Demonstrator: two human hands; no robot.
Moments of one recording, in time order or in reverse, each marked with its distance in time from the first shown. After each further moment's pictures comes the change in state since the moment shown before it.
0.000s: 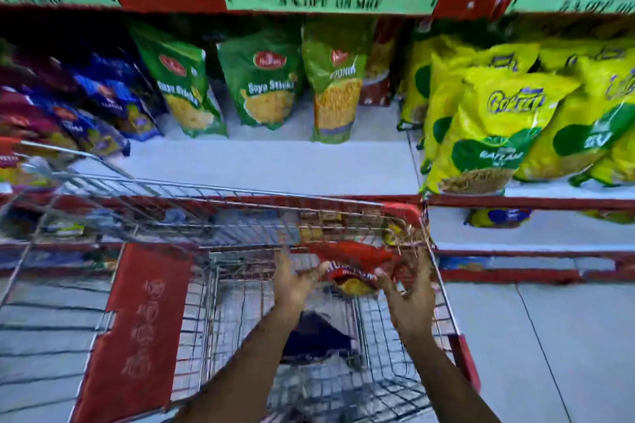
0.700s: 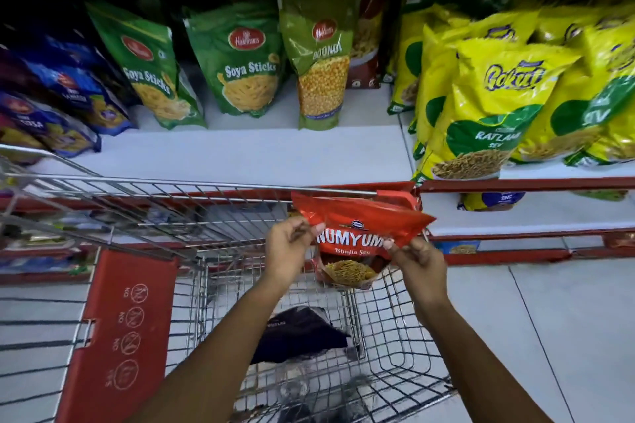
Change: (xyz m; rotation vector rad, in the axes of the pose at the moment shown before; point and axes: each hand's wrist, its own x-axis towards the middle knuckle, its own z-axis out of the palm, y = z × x) left_hand 0.017 0.049 0.002 0.047 -0.146 0.306; right_hand 0.037 -0.014 -0.016 0.256 -0.082 0.115
